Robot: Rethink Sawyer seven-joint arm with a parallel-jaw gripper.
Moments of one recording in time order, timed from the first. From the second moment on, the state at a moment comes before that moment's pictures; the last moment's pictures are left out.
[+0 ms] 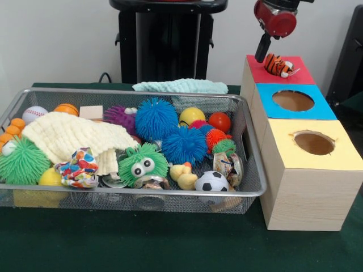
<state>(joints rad) 0.56 -0.63 -0.55 2.01 0.67 0.43 2.75</state>
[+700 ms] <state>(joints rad) 0.64 -0.63 -0.55 2.02 0.67 0.43 2.75</state>
